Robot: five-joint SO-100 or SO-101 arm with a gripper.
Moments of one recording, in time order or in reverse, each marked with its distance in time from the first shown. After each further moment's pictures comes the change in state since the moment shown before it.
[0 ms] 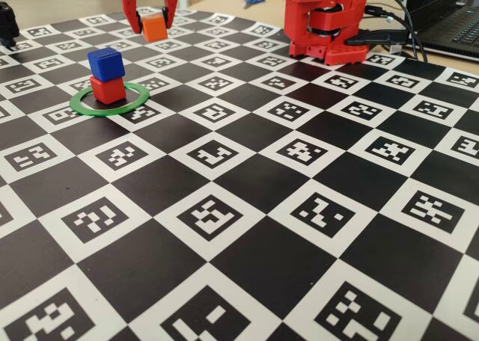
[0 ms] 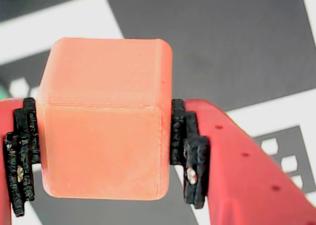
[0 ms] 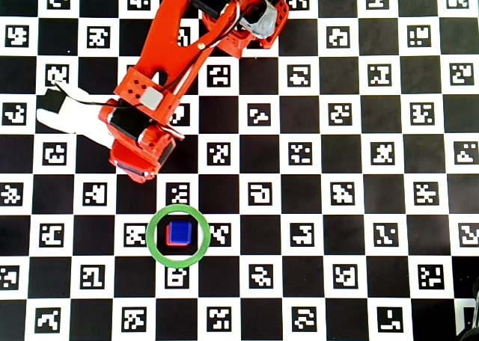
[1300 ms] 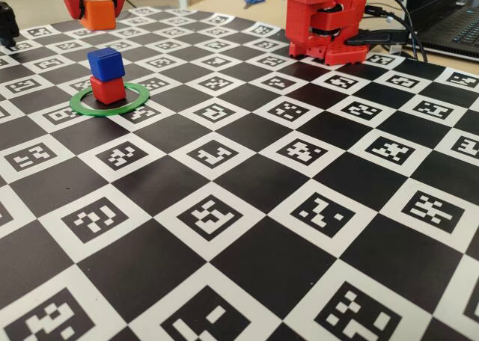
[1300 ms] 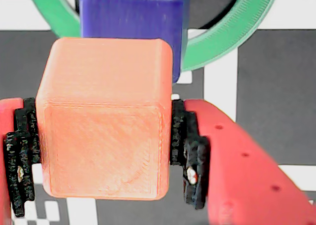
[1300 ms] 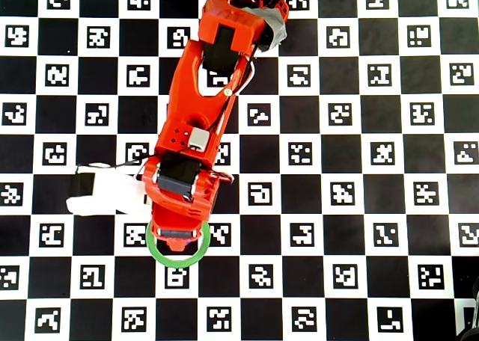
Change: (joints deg) arm -12.6 -26.4 -47.5 13.1 -1.2
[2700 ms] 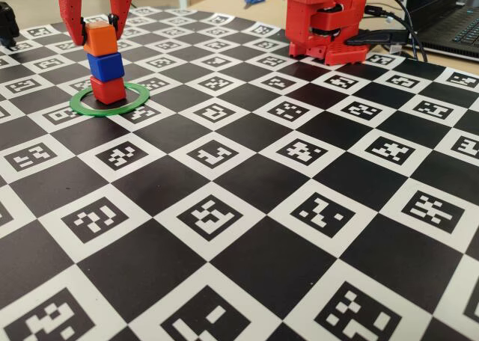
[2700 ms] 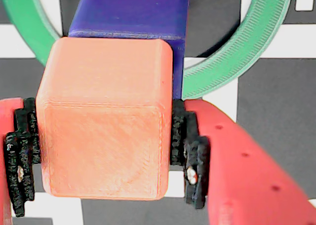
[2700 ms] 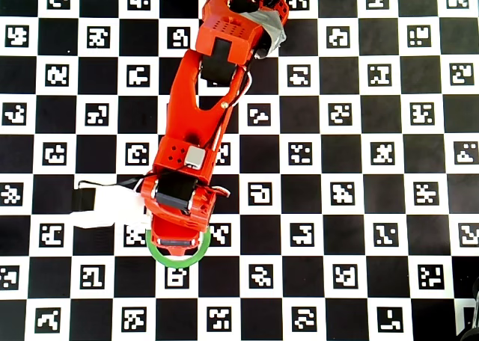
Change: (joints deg) arm 0.0 -2.7 3.6 -4.7 -0.9
